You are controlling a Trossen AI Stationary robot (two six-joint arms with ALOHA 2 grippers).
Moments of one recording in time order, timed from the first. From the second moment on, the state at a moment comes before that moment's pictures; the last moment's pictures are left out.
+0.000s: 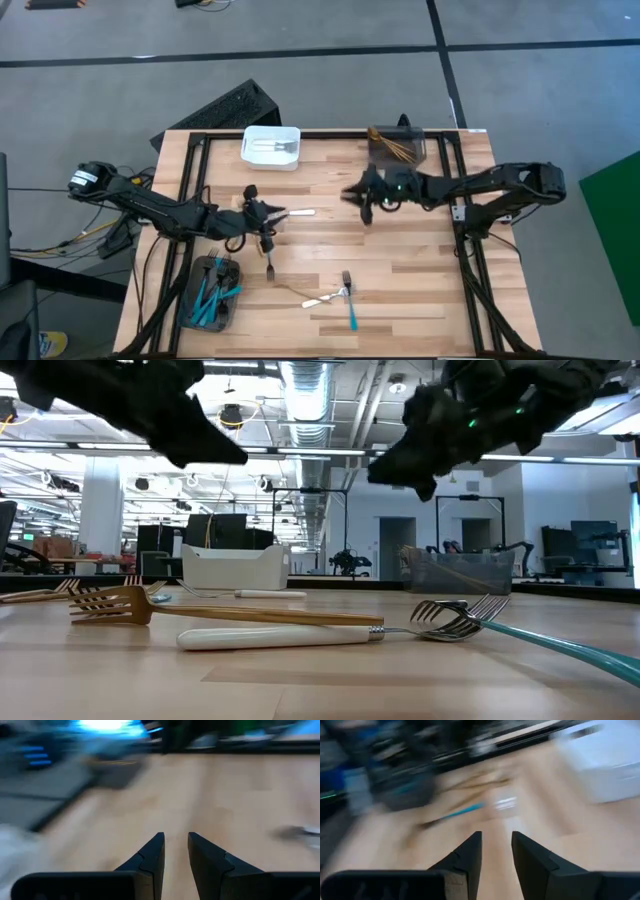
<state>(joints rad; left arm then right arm) -0.25 1.13 0.47 0.26 -0.55 -0.12 -0.16 1.35 0.60 0.43 -0.11 0.23</state>
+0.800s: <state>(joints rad) -0.25 1.23 0.47 0.46 -0.38 -0.16 0.40 1.54 0.63 0.21 0.21 1.02</state>
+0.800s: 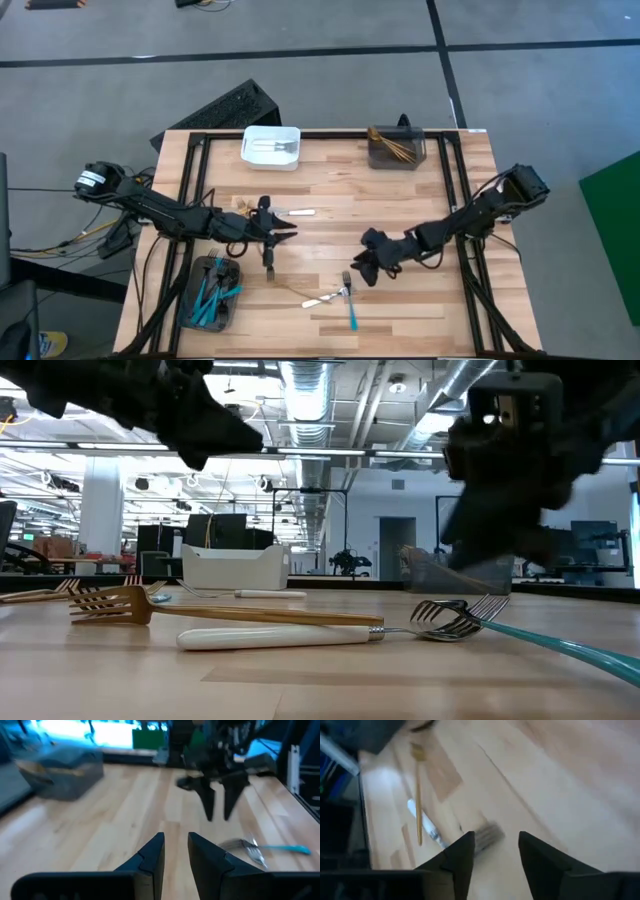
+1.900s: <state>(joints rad) -0.25 1.23 0.47 0.51 -0.42 0.19 0.41 1.83 0.90 0.07 0.08 1.33</state>
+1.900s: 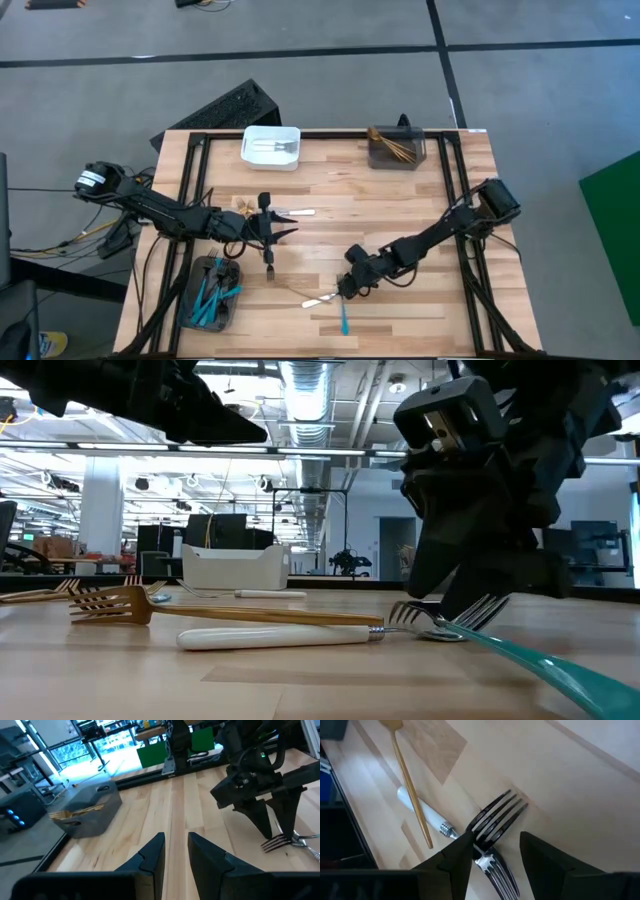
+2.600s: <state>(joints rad) -0.25 1.23 0.47 0.50 -0.43 0.19 0.35 1.87 0.90 0.13 -0.03 1.15</state>
